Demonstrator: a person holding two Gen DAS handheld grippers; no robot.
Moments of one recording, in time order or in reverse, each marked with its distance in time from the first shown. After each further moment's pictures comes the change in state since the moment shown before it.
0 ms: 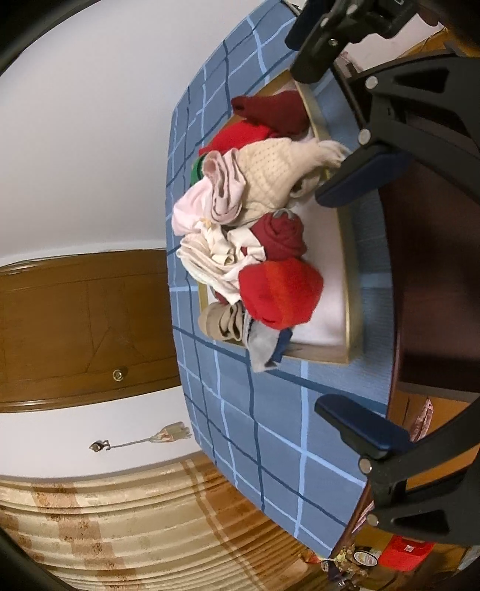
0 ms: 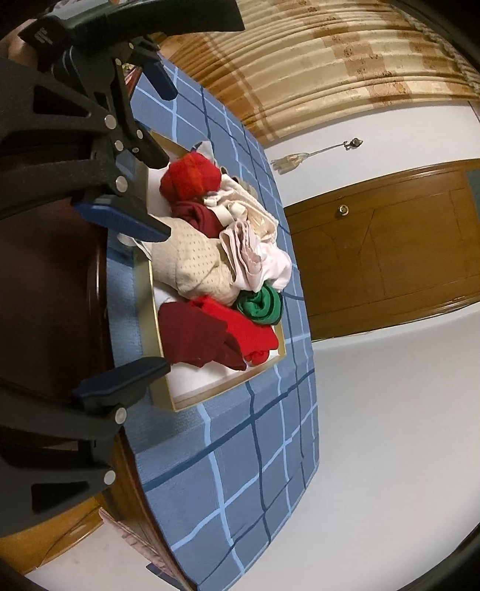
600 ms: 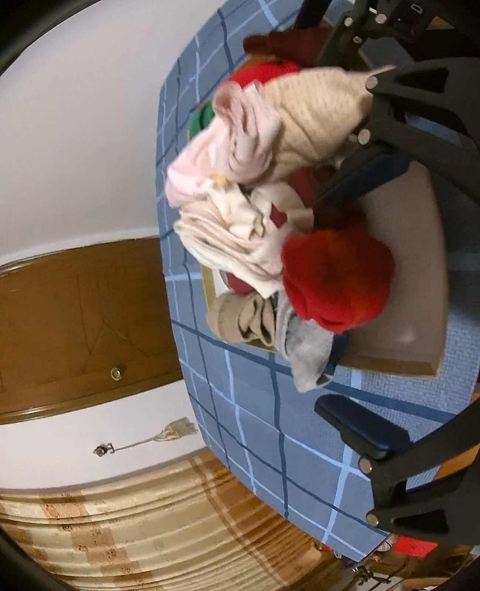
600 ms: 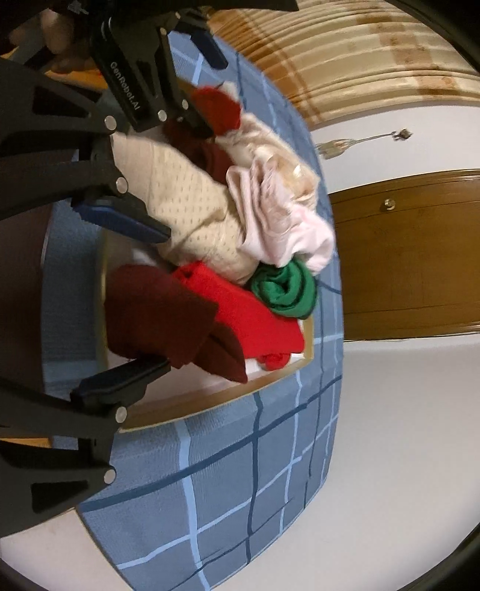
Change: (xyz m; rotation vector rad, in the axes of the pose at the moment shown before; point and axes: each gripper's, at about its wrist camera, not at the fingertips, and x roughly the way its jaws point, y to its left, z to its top) left arm 0.066 -0.011 0.032 0.048 0.019 0.066; right arm 0.081 -0.010 0.024 -0.107 0.150 -0.058
